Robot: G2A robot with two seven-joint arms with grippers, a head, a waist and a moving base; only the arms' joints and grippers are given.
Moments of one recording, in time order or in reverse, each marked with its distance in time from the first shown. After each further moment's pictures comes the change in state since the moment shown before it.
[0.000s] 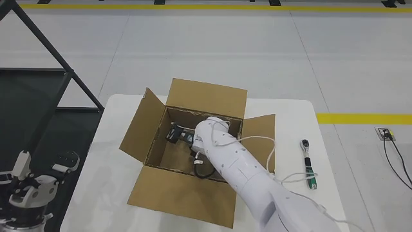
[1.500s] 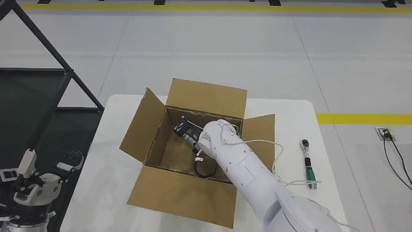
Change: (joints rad) left arm -0.017 -0.001 0.015 -0.007 0.019 0.017 -0.018; right arm -0.025 0.028 0.082 0.012 0.062 0.097 -0.022
